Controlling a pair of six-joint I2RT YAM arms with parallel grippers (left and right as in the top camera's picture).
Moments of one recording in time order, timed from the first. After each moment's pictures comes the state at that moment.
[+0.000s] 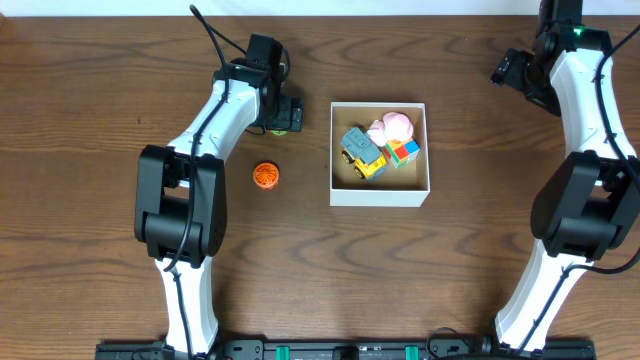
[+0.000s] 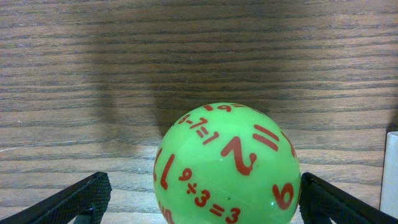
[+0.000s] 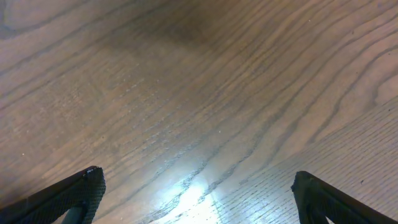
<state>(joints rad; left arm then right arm) -0.24 2.16 1.67 -0.77 0.01 -0.15 -0.15 2.18 1.97 -1.03 0.15 0.44</state>
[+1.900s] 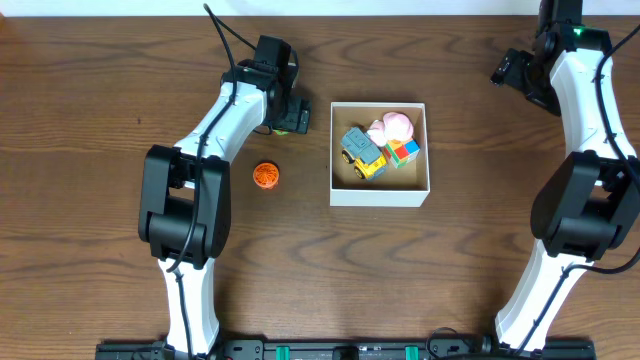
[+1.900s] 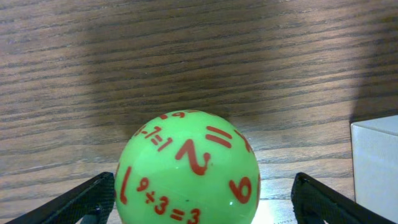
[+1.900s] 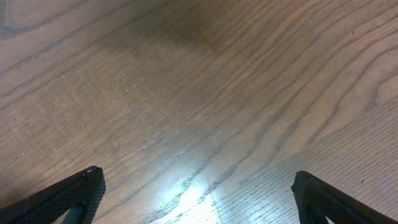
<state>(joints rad) -0.27 2.16 1.66 -0.73 0.04 -0.08 -0.15 2.18 1.97 -1.03 0.15 0.44</state>
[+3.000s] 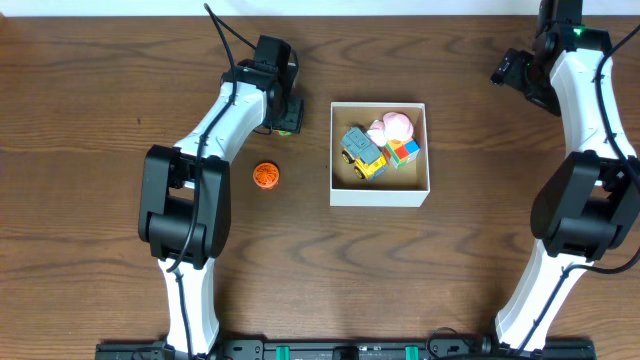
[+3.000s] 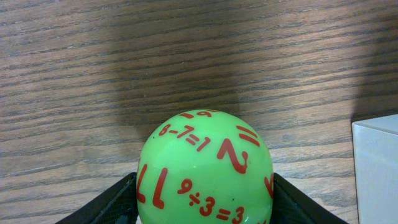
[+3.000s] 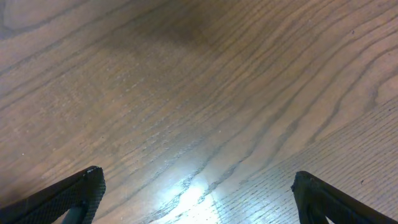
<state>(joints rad) -0.27 2.16 1.66 -0.73 0.04 -0.07 -0.15 2.18 1.97 -1.03 0.15 0.44</state>
